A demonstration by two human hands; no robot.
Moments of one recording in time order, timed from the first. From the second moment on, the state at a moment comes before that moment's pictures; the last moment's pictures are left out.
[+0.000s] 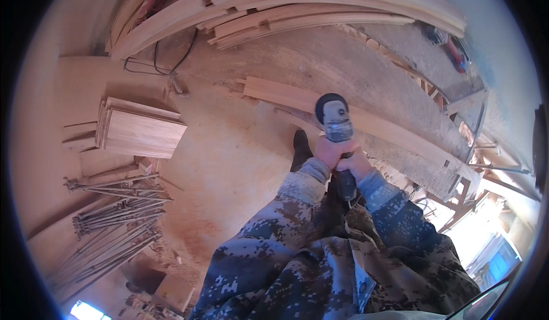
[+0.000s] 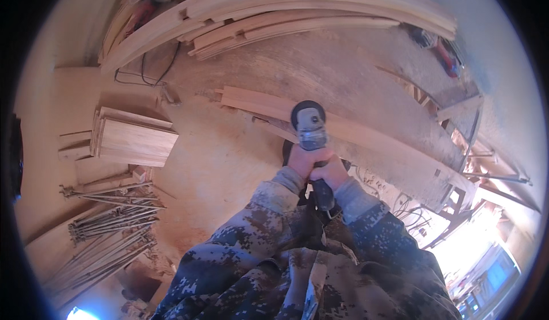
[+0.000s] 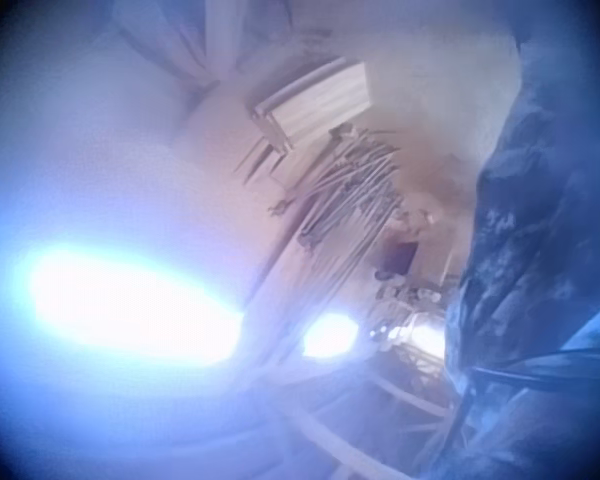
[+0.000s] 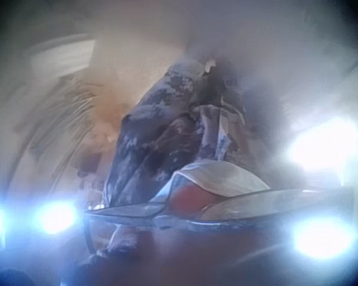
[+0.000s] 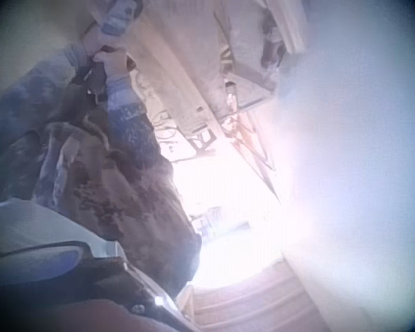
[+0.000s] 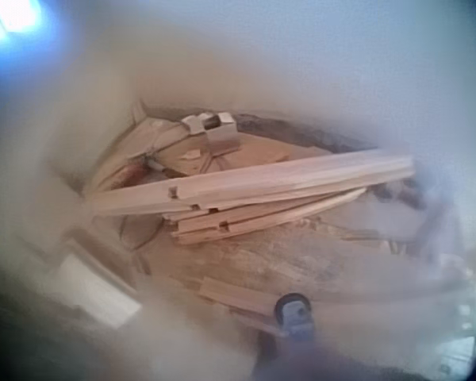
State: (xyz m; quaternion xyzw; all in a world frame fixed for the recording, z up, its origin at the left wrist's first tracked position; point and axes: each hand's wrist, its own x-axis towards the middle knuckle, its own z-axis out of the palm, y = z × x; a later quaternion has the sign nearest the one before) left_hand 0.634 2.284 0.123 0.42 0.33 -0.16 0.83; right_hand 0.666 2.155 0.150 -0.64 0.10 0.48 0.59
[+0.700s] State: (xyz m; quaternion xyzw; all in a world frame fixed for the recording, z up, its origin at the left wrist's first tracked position) left_hand 0.637 2.470 0.146 0.31 0.41 -0.06 0.85; right_hand 0.693 2.351 0.166 -0.62 0.06 0.55 0.56
